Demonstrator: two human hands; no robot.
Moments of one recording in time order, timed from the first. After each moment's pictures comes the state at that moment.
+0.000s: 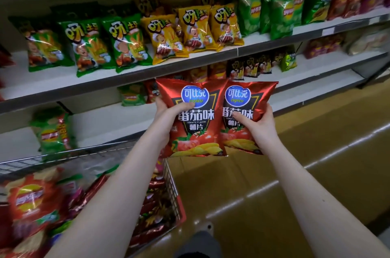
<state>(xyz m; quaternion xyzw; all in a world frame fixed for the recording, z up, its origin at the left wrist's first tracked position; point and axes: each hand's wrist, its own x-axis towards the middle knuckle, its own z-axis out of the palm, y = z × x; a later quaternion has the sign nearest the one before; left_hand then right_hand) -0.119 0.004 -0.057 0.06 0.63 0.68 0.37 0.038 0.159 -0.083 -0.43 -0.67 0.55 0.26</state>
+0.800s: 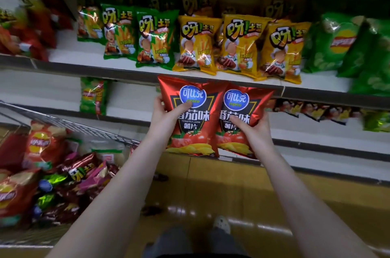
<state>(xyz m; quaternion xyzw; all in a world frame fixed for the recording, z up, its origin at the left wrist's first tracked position) -0.159 0.152 -0.074 -0.14 0.68 0.71 0.13 -0.107 0.356 -0.127 -0.25 -0.69 0.67 0.08</state>
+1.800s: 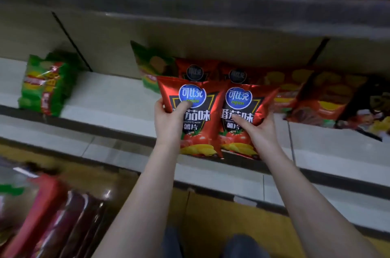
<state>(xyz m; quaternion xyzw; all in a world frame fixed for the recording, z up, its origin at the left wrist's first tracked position) -0.330 0.198 -0.413 -0.18 0.64 0.75 0.00 -0.307 0.389 -0.465 -0.19 -0.73 0.64 0.12</state>
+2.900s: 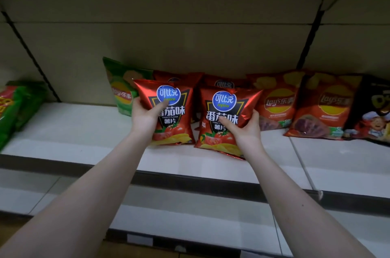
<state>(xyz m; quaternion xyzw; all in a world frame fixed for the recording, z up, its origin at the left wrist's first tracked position) -0.449 0.187 -0.511 -0.03 0.69 0.71 -0.10 -0.375 0.401 -0.547 -0.17 -0.72 0.63 0.23</state>
